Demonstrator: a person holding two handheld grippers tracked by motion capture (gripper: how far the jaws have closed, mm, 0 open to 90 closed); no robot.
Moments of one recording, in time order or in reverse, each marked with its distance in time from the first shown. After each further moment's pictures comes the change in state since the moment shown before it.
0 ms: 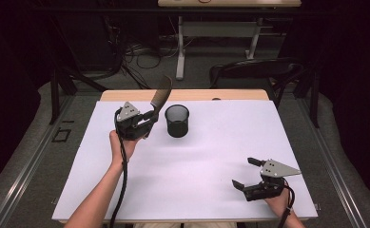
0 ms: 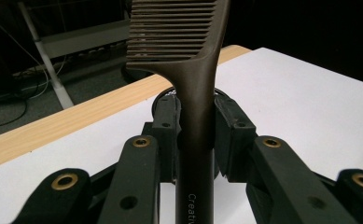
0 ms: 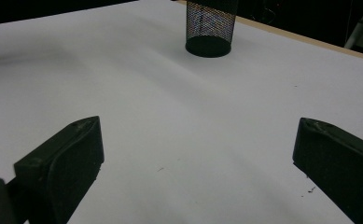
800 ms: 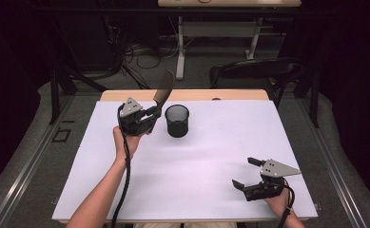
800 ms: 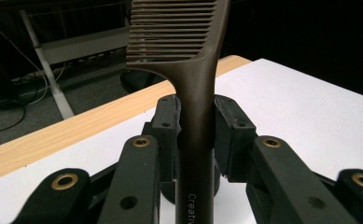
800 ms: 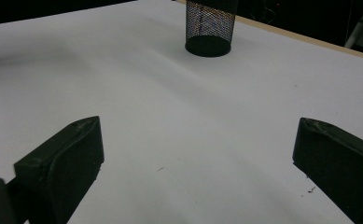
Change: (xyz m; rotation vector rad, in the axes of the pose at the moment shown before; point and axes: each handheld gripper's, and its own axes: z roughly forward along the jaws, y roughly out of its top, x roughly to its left) left arm -0.001 0.011 0.009 -0.025 0.001 -0.011; right arm 0.000 0.000 0.000 0.004 0.001 0.003
